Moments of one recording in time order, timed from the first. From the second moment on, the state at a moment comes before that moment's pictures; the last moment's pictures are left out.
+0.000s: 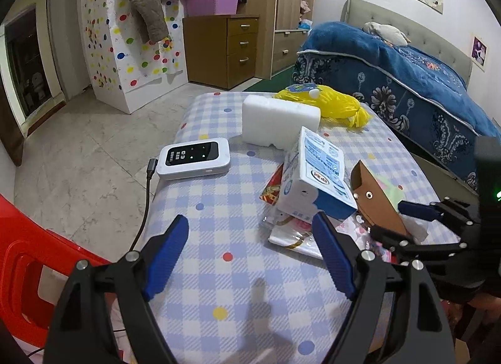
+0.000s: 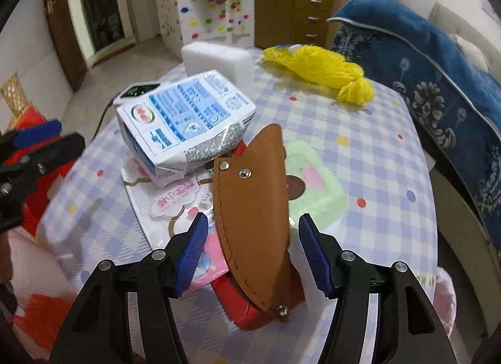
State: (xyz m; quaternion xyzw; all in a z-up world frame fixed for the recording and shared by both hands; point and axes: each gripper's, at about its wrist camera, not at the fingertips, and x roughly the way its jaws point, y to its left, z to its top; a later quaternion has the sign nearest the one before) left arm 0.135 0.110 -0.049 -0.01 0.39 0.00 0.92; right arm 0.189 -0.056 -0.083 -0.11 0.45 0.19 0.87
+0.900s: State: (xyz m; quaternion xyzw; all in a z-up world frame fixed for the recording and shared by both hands) left arm 0.151 0.050 -0.057 0.07 0.38 -0.02 0.92; right arm 0.133 -0.160 -0.006 0.04 0.36 0.14 0.92
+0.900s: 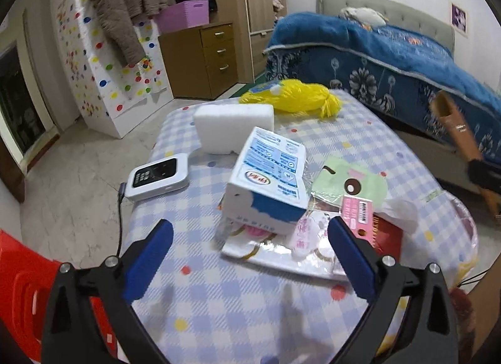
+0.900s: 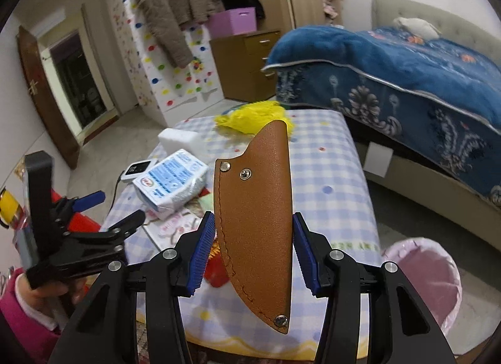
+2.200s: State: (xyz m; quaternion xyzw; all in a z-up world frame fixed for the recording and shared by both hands) left arm 0.084 -0.018 -0.015 -0.01 0.36 -0.16 0.92; right arm 0.069 -0.233 -0.015 0.09 0.35 0.09 0.93
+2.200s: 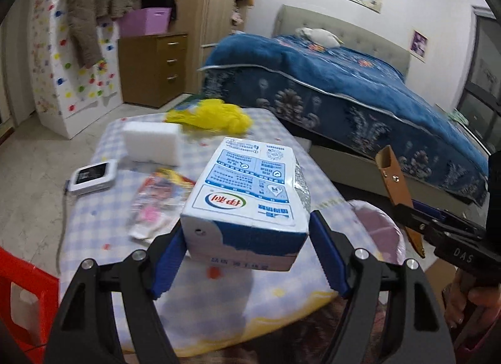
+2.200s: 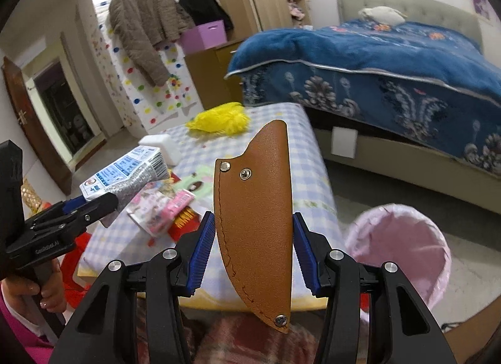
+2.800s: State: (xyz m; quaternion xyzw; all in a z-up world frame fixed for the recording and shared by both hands) left arm 0.087 -0.207 -0.046 0.10 0.36 -0.32 0.87; right arm 0.019 -0.378 -0.053 0.15 0.37 -0.07 0.92
